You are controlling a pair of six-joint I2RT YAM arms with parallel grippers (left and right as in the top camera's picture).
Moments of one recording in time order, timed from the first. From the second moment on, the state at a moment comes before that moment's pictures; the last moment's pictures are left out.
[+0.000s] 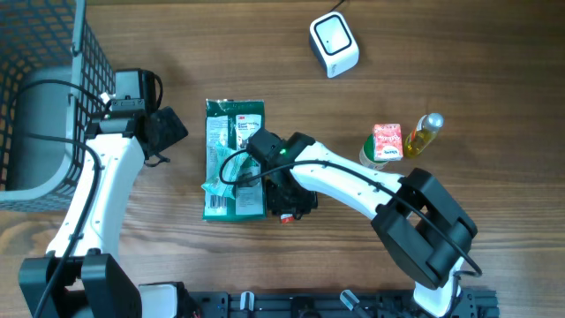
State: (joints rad) left arm 0.04 1.51 1.13 -0.85 -0.24 -0.53; right arm 0.85 1.97 1.32 -0.97 -0.20 0.77
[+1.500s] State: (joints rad) left arm 0.04 1.51 1.13 -0.85 -0.24 -0.53; right arm 0.85 1.97 1.32 -0.98 -0.15 0.78
